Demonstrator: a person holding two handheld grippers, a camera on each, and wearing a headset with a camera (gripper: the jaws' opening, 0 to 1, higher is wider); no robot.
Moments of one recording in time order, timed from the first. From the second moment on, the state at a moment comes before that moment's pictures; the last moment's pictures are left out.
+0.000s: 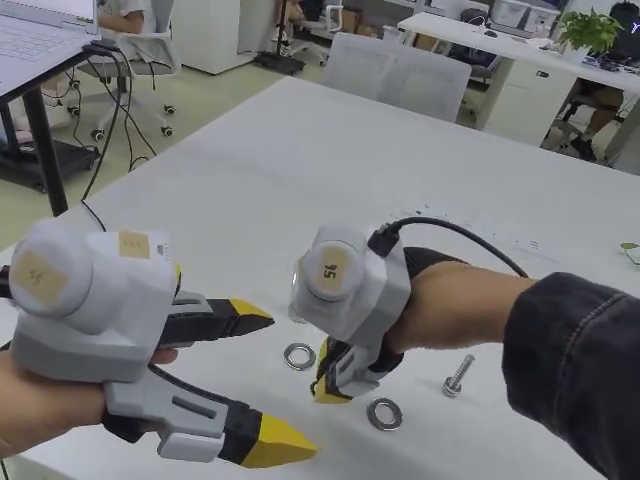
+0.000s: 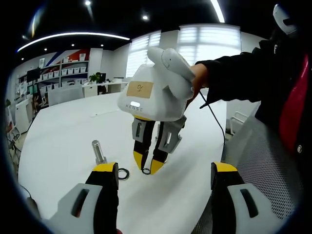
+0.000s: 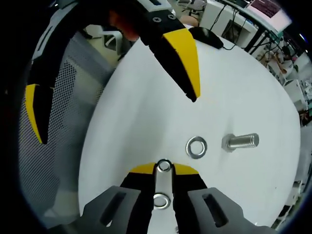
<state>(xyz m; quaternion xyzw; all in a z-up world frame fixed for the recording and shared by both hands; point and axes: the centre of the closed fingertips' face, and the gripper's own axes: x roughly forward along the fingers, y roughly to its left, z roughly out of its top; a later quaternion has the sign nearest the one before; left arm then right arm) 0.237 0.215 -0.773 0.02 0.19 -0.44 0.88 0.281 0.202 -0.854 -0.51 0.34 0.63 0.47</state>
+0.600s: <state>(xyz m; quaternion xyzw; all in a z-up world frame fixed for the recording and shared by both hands) 0.248 0.207 -0.778 0.03 0.20 -0.46 0.86 0.305 0.163 -0.811 -0.49 0.34 0.60 0.53</state>
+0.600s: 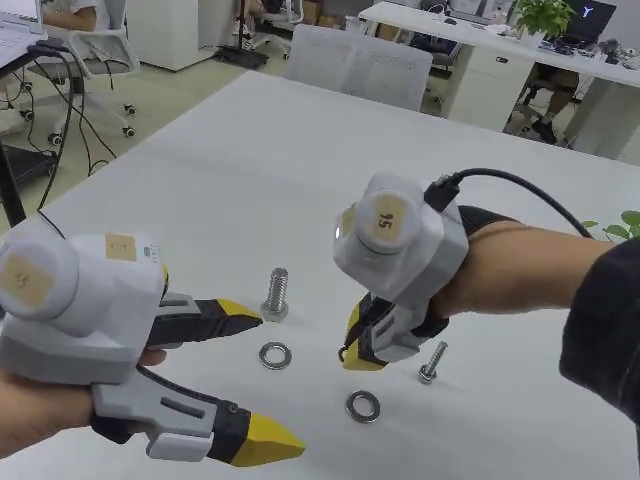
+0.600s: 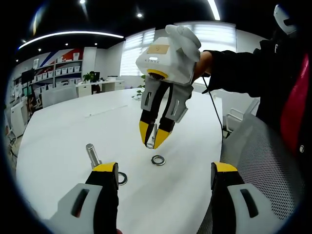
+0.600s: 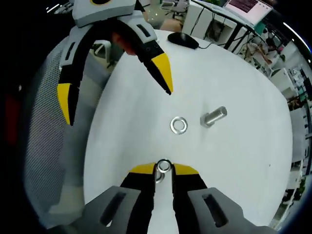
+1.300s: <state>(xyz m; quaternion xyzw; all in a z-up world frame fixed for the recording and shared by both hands) 0.265 0.193 -0.784 0.04 0.20 -0.48 0.85 0.334 0.100 -0.772 -0.48 0.36 0.55 0.59</state>
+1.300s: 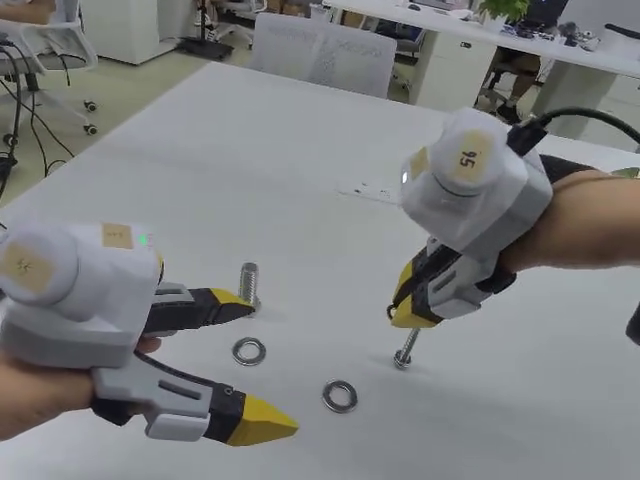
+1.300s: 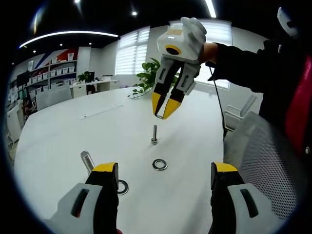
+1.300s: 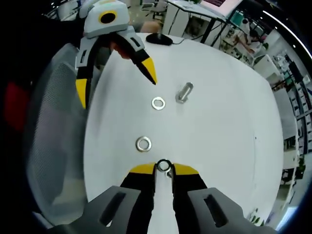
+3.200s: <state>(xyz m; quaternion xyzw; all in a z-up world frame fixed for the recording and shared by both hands) 0.291 0.170 -0.810 0.13 0.22 -0.50 0.82 0.357 0.069 -0.814 -0.45 0.42 0.53 0.58</state>
